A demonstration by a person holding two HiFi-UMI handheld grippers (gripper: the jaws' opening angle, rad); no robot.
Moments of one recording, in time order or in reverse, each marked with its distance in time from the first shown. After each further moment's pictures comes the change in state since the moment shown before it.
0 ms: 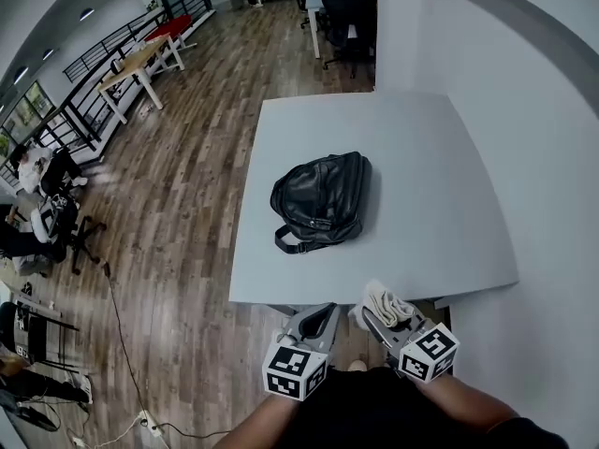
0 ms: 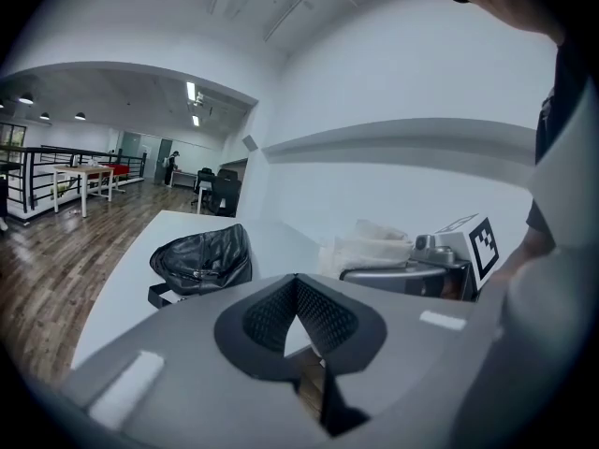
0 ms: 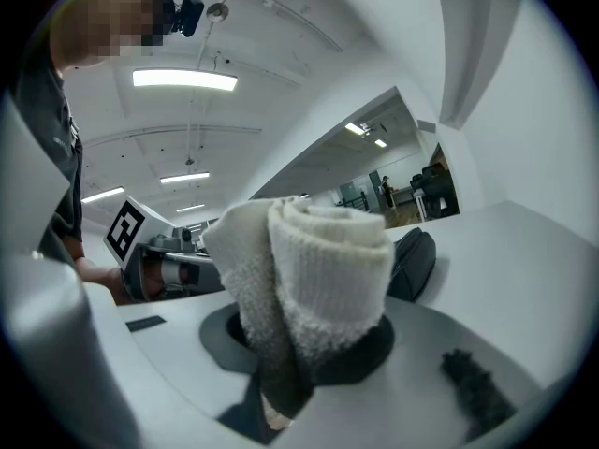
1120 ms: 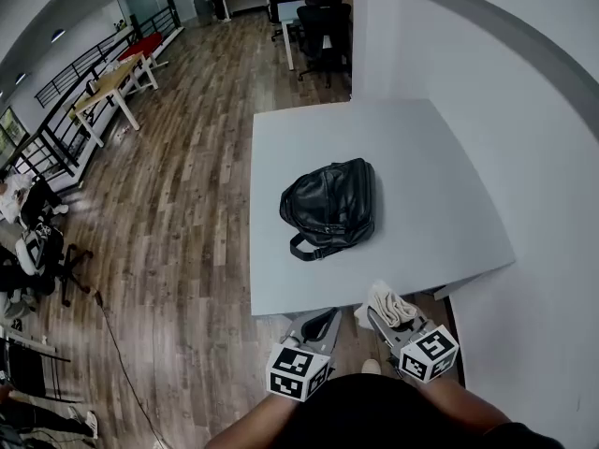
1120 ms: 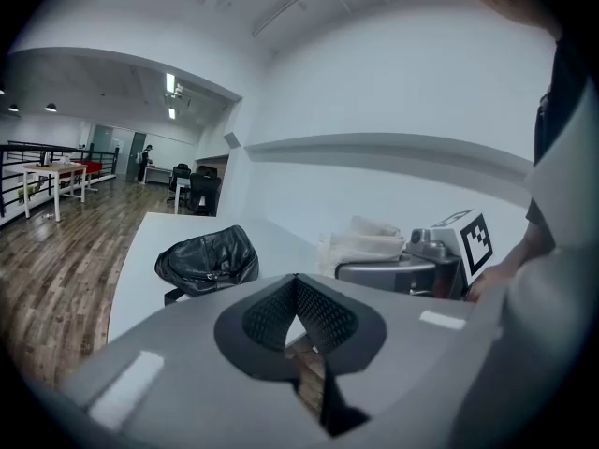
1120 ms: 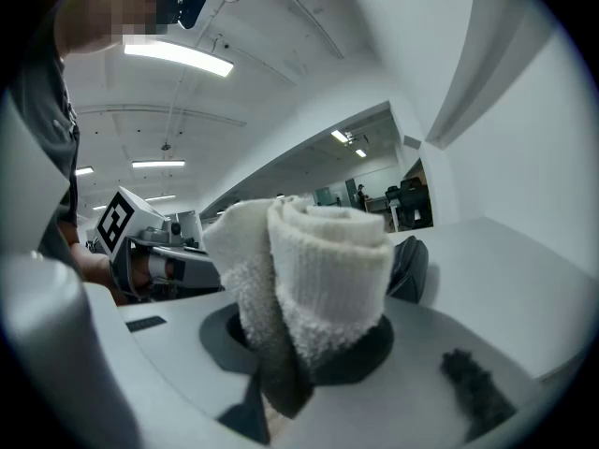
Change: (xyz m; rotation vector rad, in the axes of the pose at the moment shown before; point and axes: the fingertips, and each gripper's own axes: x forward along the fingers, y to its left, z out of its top) left arm -0.063 0.058 0.002 0.052 0.033 -0.153; right arm 0.050 0.059 0.003 -0.035 -0.006 -0.199
